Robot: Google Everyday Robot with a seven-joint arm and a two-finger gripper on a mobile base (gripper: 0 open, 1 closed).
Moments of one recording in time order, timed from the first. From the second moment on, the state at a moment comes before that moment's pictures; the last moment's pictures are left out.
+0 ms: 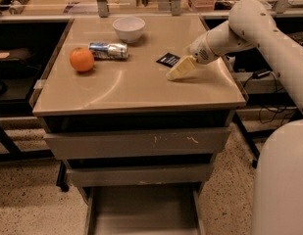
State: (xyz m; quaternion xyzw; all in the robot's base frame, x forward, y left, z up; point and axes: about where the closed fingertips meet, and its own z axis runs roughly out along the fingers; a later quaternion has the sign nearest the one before) arm 0.755 -0.115 0.815 -0.48 0.78 0.18 0.36
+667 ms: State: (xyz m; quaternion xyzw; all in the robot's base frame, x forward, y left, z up) arm 0.755 -0.115 0.815 -0.48 0.78 0.18 0.36
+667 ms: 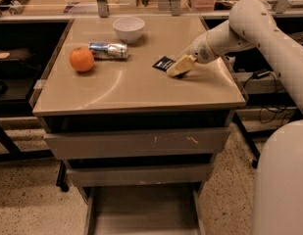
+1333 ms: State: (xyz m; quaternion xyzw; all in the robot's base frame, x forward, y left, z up) arm 0.755 -0.115 0.815 -0.48 0.78 0.18 0.36
